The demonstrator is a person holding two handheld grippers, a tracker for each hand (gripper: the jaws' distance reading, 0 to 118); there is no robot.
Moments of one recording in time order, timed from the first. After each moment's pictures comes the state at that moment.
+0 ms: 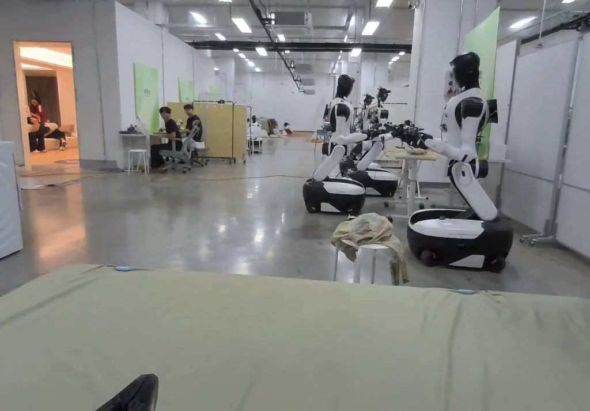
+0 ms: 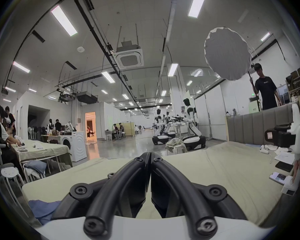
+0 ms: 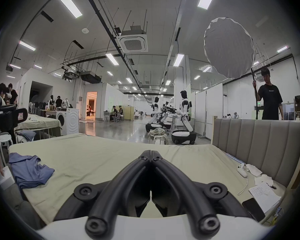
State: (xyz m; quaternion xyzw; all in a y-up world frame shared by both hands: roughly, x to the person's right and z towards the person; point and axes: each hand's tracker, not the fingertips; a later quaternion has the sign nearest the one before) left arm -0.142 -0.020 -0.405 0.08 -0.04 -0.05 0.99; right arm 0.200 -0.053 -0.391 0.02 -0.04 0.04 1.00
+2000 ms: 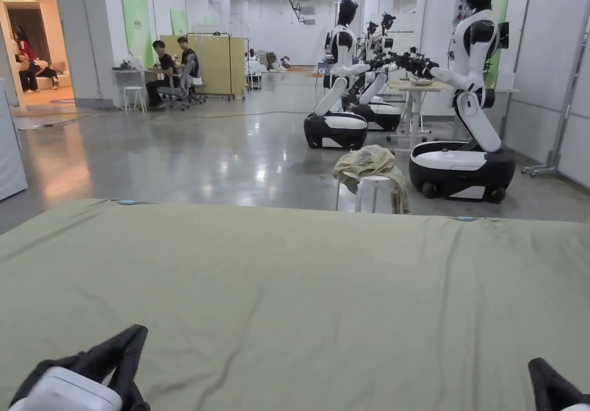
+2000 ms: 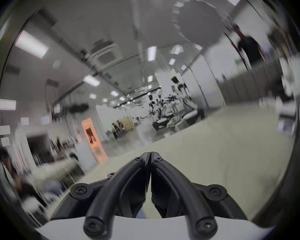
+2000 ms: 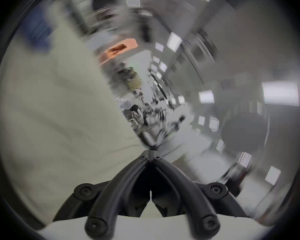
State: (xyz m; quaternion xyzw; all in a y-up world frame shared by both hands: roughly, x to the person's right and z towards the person) left arm -0.161 -0.026 -0.402 0.02 -0.06 -0.16 0.98; right arm 0.201 -0.068 -0.384 -0.06 -0.09 0.30 0.95
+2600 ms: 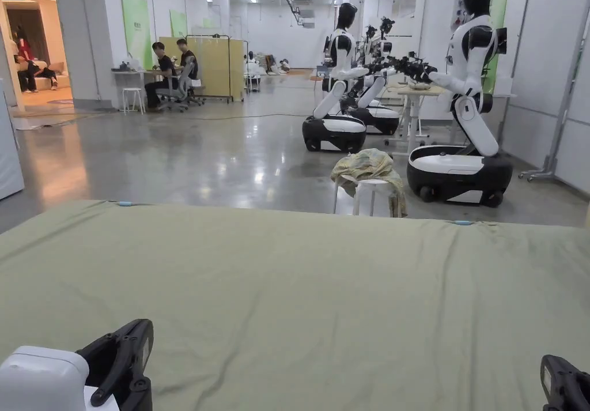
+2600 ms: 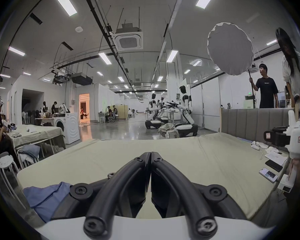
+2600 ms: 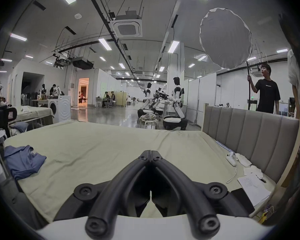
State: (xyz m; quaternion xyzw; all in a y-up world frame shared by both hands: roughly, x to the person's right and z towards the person) left arm -0.168 -0.028 -0.407 0.00 -0.07 -0.01 1.00; right arm 0.217 -0.065 -0.383 -0.05 -0.08 0.04 1.00
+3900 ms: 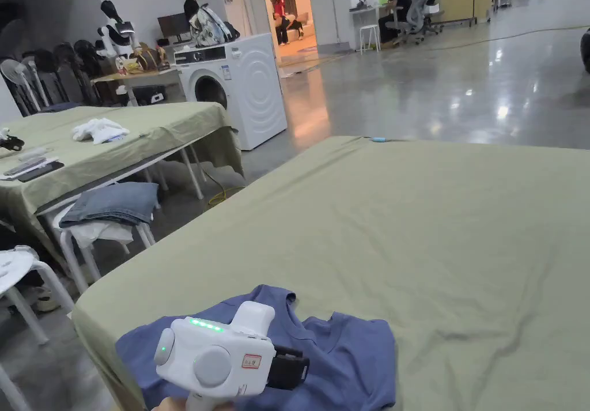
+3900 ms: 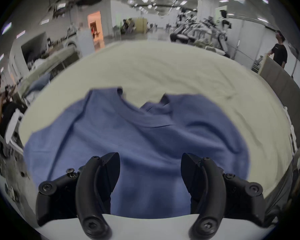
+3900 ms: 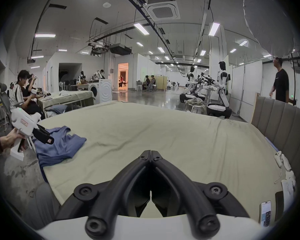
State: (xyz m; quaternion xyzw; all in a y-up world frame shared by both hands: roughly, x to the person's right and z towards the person) left arm -0.433 -0.186 -0.557 -0.44 0.02 0.03 0.90; right arm 0.115 -0.114 -0.455 -0.14 0.12 0.06 0.98
